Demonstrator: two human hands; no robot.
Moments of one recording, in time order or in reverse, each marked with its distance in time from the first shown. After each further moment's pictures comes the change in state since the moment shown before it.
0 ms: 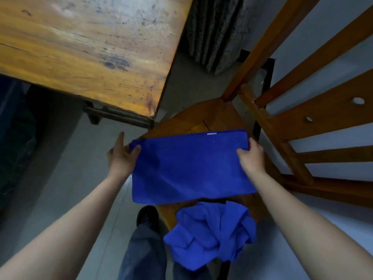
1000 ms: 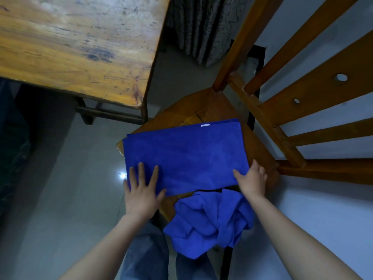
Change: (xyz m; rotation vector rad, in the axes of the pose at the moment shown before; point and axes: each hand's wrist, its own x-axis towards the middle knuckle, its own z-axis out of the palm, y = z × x) left_hand -0.079 -0.066 0.053 0.947 -0.317 0.250; right_hand -0.051 0.075 0.006 -0.325 0.138 0.081
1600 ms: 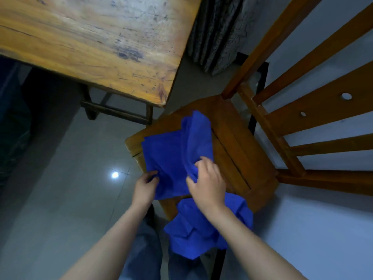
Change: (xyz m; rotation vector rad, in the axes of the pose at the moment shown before) left_hand -0.002 0.010 -0.031 -1.346 0.121 -0.336; right_hand -0.108 -0.101 0.011 -0.105 0.068 -0.680
